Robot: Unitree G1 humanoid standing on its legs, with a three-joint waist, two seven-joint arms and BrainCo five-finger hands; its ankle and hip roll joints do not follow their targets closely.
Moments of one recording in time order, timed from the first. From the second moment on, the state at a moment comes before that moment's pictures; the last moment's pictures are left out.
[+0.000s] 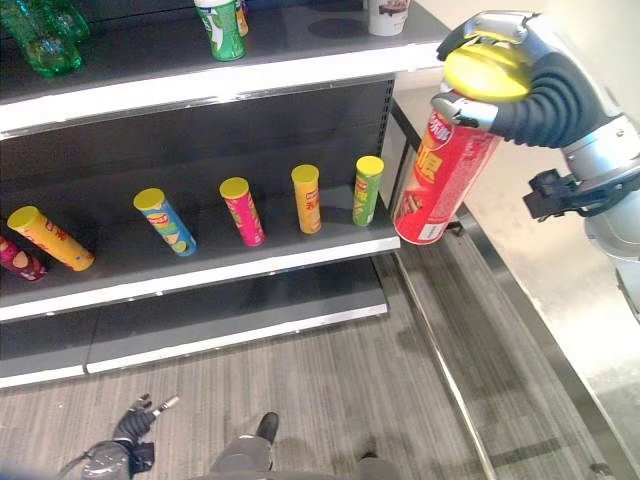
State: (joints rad) left arm 0.08 0.28 0.03 1.02 -0.21 -0.16 0.03; right arm -0.48 -1.27 0.06 -0.24 0.14 -0.27 0.01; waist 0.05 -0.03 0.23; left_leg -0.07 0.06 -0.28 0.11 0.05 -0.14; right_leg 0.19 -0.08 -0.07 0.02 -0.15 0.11
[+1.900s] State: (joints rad) left arm 0.09 0.43 -0.02 0.86 -0.17 -0.13 0.02; right arm -0.21 -0.99 -0.02 -0.40 -0.03 -0.24 0.03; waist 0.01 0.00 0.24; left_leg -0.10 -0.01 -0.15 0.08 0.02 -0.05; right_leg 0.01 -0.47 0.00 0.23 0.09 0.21
